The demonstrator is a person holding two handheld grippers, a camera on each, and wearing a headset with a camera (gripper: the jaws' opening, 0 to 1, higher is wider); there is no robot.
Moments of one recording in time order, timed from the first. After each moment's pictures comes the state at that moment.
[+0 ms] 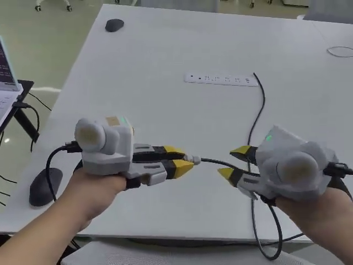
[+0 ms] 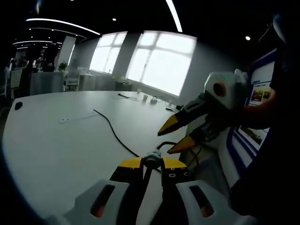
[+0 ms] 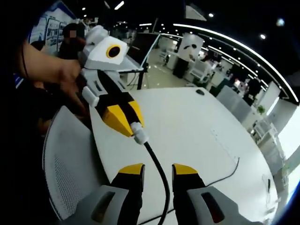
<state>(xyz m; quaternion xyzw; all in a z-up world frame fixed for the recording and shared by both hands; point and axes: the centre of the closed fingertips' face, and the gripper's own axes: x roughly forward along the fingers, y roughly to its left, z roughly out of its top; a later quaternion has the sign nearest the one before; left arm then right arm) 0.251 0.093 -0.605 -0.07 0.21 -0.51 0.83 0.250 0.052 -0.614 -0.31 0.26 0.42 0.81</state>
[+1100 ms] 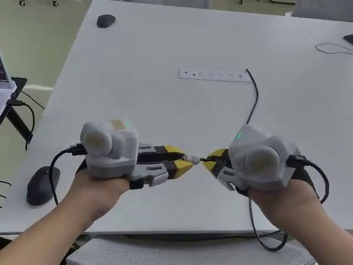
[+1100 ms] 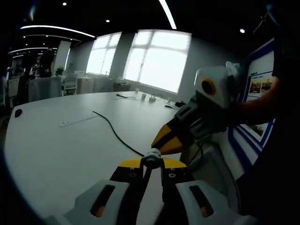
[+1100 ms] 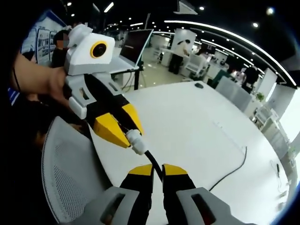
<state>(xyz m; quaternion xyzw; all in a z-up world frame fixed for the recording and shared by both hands) 0.245 0.098 -0.612 -0.03 0.20 -0.52 0.83 0.257 0.063 -0.636 -0.24 0.29 0.39 0.84</state>
